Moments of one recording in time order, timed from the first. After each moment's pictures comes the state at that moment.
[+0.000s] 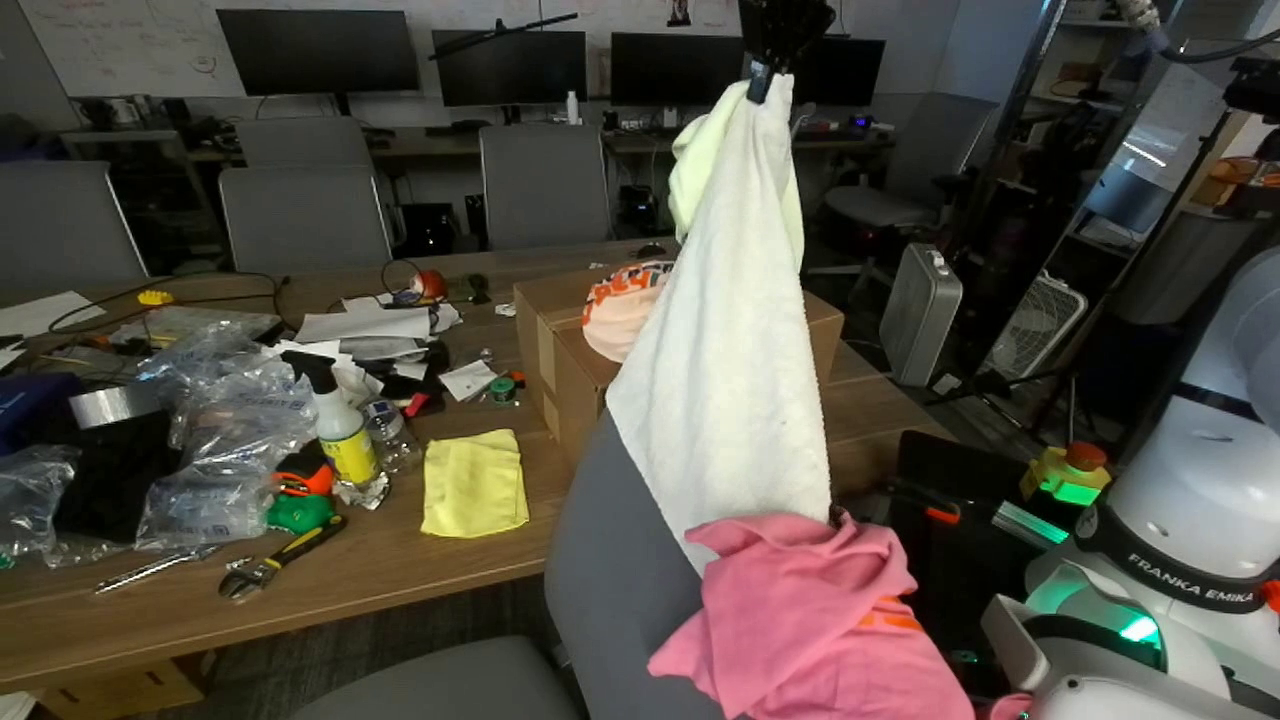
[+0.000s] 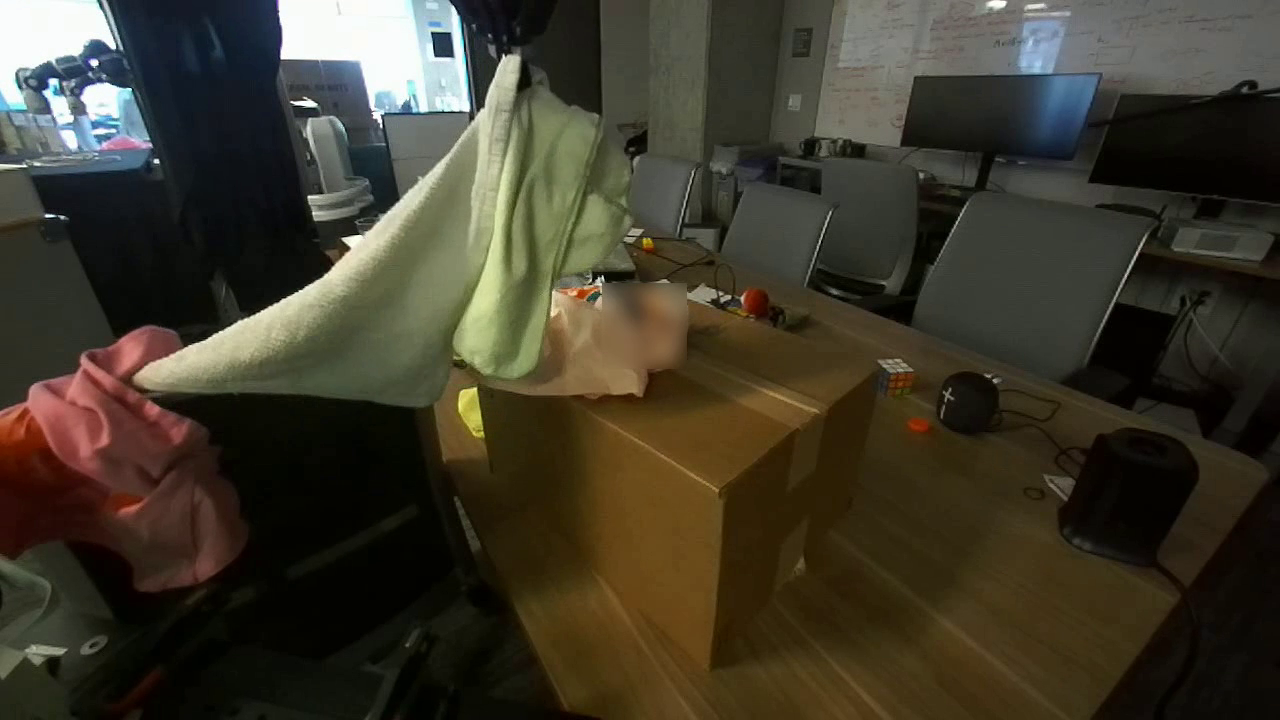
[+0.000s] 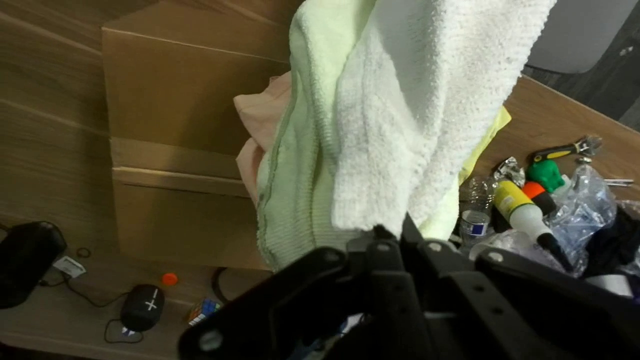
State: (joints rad) arm -0.14 -0.41 -0.09 -2.10 -0.03 1.94 0.17
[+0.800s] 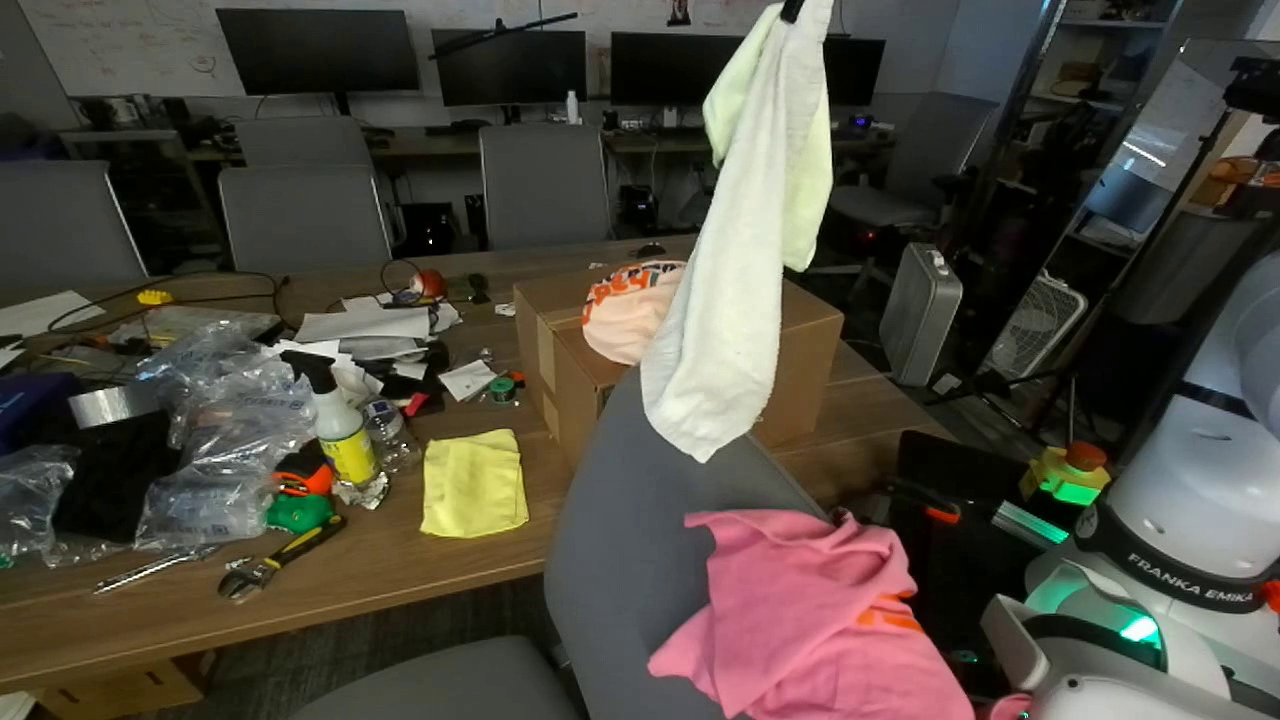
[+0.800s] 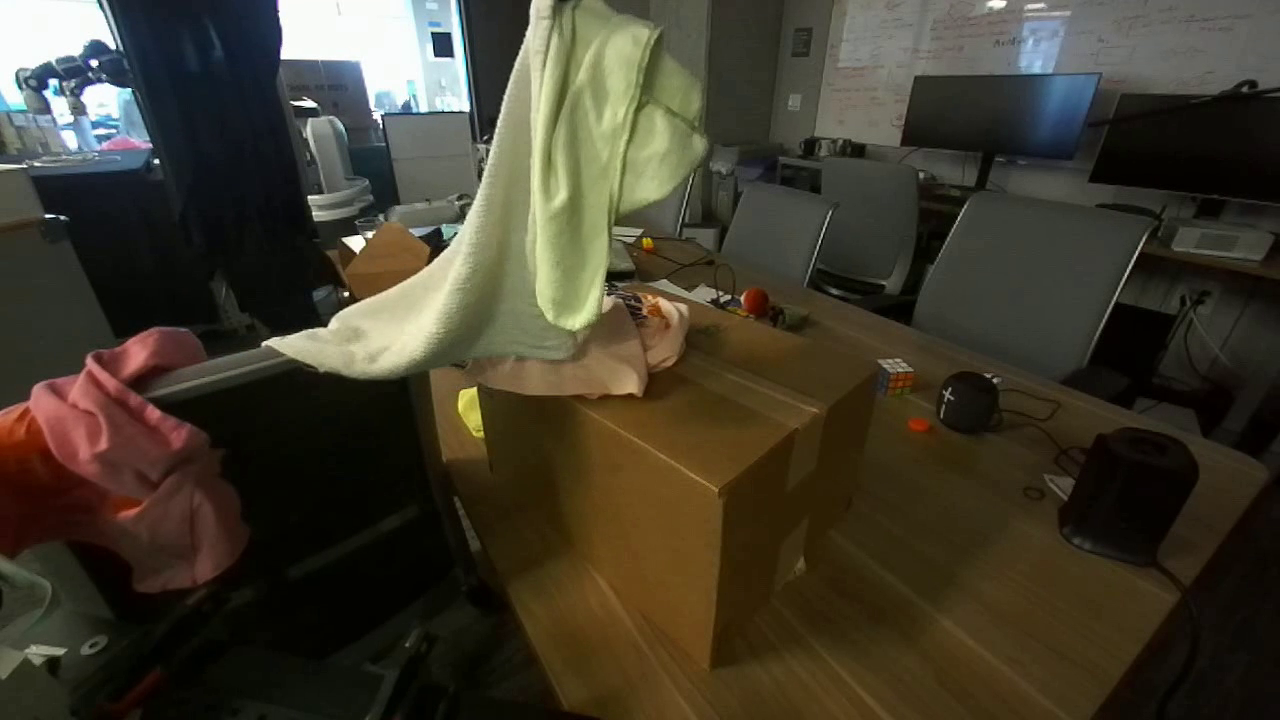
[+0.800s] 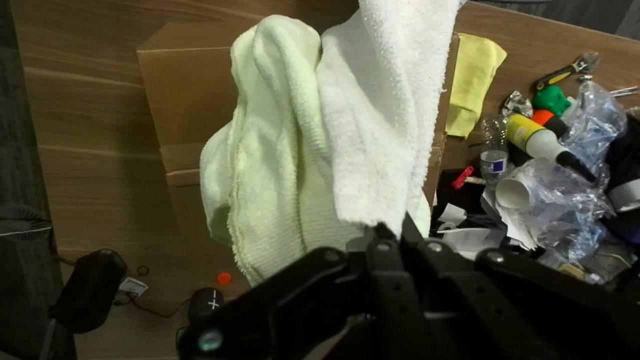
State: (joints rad) arm -0.19 -0.36 -0.16 -1.88 0.02 1.79 0.27
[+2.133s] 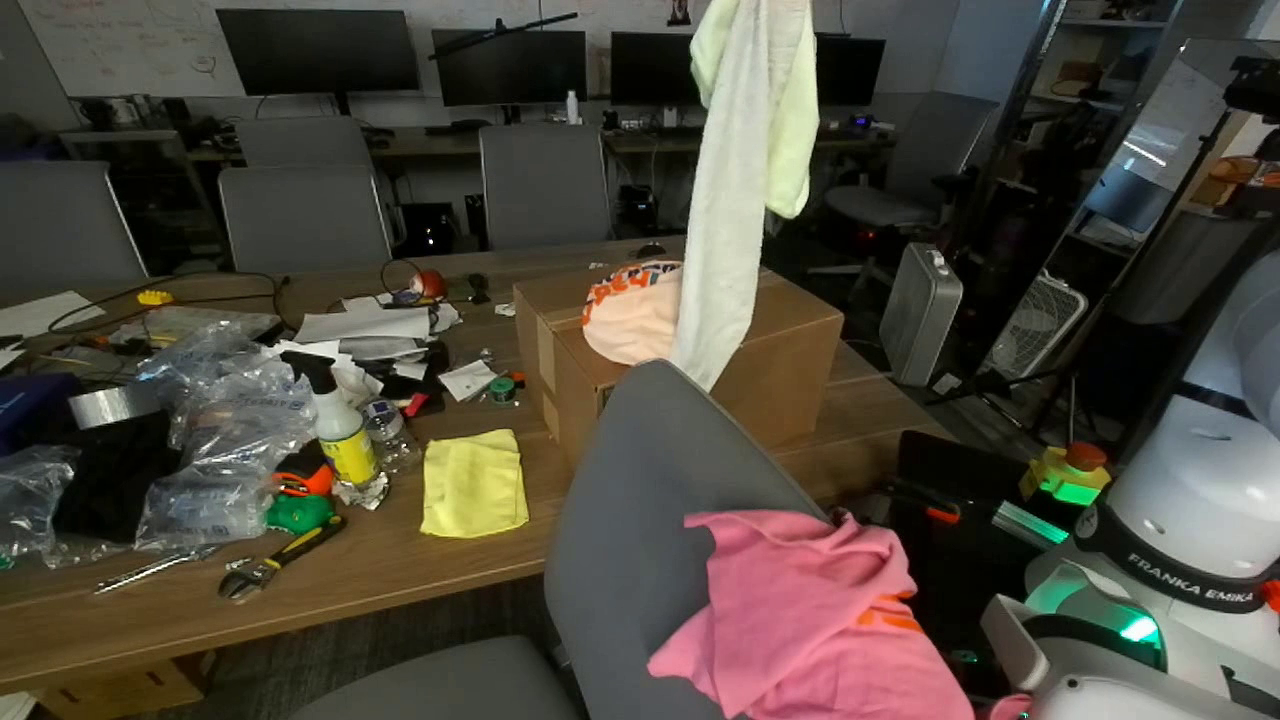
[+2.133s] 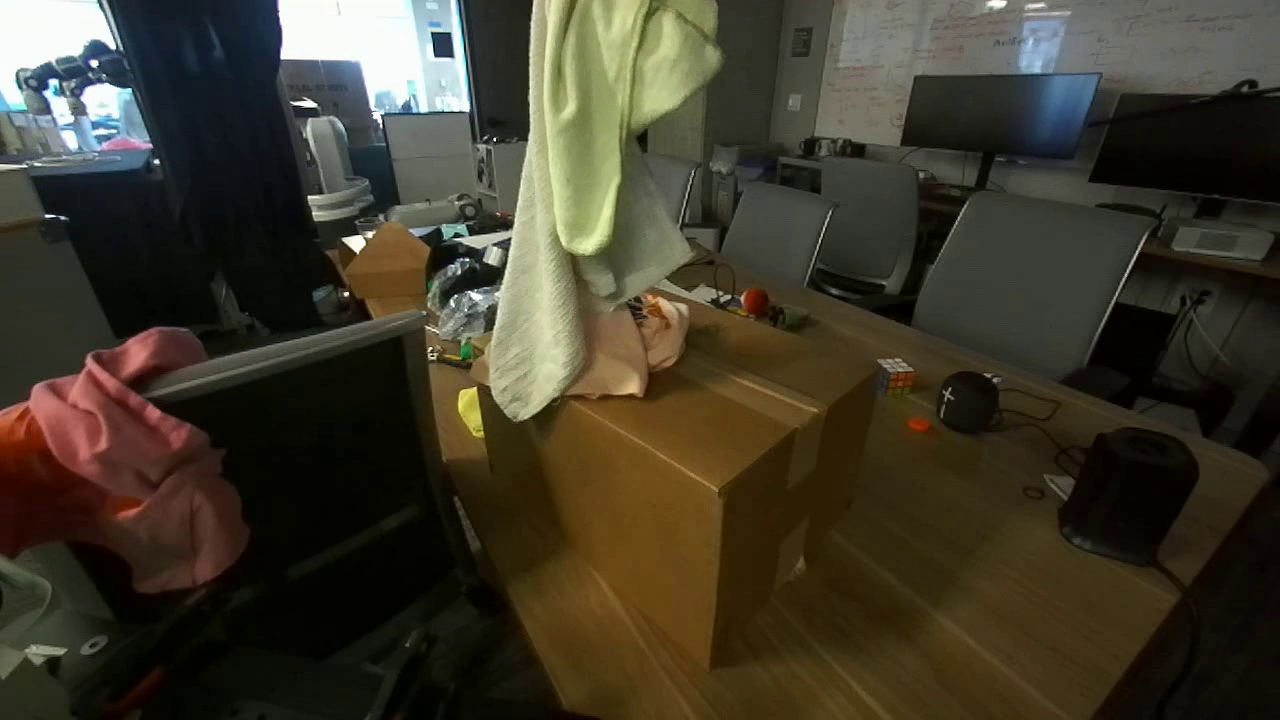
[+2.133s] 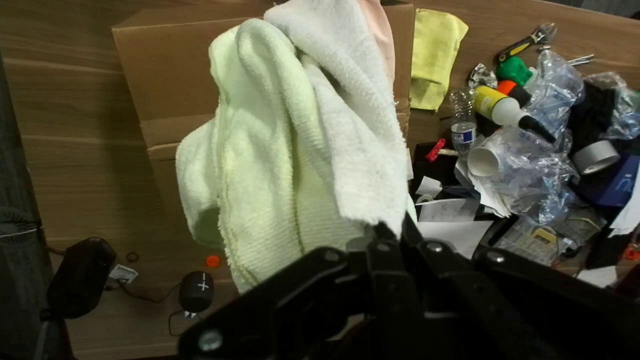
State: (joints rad) arm -0.18 -0.21 -0.18 -1.57 0.08 1.63 0.30
